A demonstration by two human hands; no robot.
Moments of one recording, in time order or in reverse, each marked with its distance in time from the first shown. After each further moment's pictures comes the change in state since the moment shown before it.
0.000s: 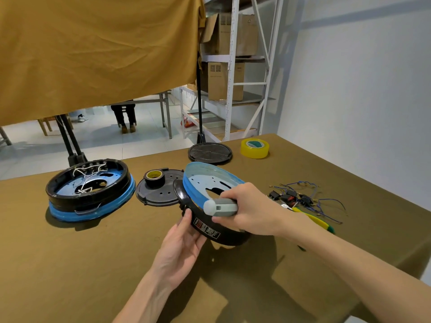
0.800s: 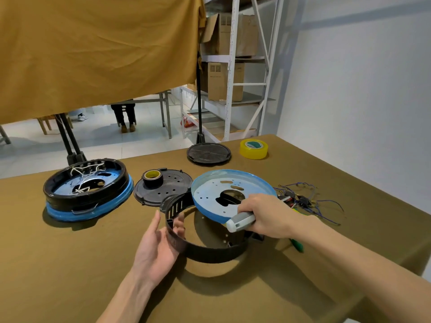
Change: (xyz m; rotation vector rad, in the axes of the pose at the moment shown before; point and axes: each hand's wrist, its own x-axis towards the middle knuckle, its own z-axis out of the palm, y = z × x) left_hand 0.007 0.019 -0.023 -0.255 0.183 -0.107; right_hand -0.020 0.065 -0.006 -0.376 -0.119 0.053
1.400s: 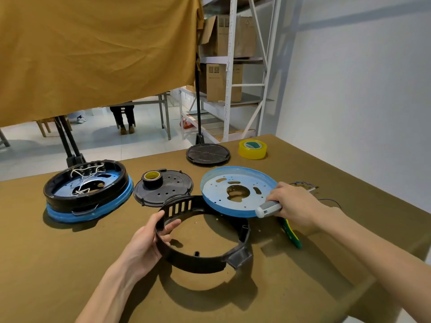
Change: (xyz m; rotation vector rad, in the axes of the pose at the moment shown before) left_hand -0.002 0.031 -0.005 0.519 0.168 0.027; right_hand -0.021 0.063 -0.013 -0.228 -0.024 0.260
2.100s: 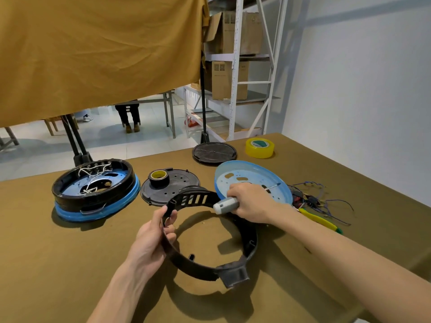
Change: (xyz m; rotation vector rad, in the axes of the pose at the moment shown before) left_hand 0.000 0.004 0.002 -0.178 -0.025 0.119; right_hand 0.065 -0.095 0.011 0.168 0.072 -0.126
